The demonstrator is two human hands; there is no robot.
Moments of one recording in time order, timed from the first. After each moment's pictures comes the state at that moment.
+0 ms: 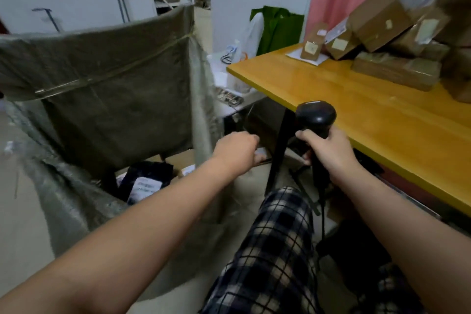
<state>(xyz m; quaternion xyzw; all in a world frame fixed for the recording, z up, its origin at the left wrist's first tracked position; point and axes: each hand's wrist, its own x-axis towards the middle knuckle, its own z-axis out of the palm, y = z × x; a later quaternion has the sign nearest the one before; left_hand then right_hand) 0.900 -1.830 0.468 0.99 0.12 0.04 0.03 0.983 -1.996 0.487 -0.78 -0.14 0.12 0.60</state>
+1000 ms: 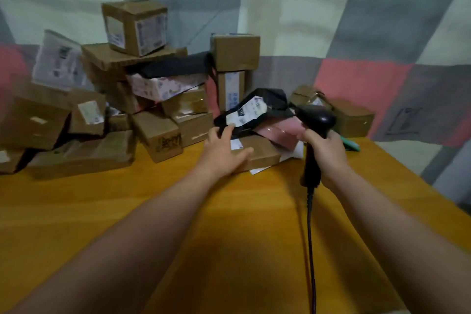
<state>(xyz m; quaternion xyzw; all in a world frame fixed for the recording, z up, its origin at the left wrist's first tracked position) 1.247 -2.263 0.559 0.93 -0.21 0.01 0.32 1.131 -2.438 0.596 -0.71 0.21 -0.27 0.61</state>
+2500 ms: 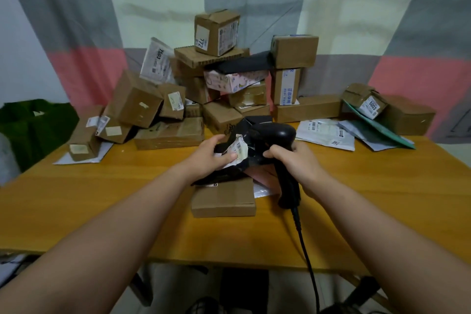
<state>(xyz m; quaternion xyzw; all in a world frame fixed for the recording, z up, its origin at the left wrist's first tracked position) 1.190 -2.068 0.572 0.90 -0.17 -0.09 0.39 1.095 -2.267 0.605 -0.79 0.08 -0.06 0.60</state>
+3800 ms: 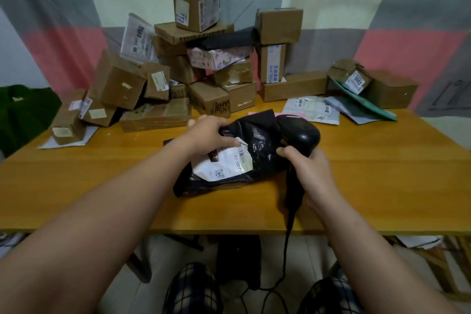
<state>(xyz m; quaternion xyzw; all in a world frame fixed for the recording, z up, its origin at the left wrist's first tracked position) 1.168 -2.105 0.588 0.95 -0.24 0.00 0.19 1.026 -2.280 0.570 -0.66 0.15 -0.18 0.71</state>
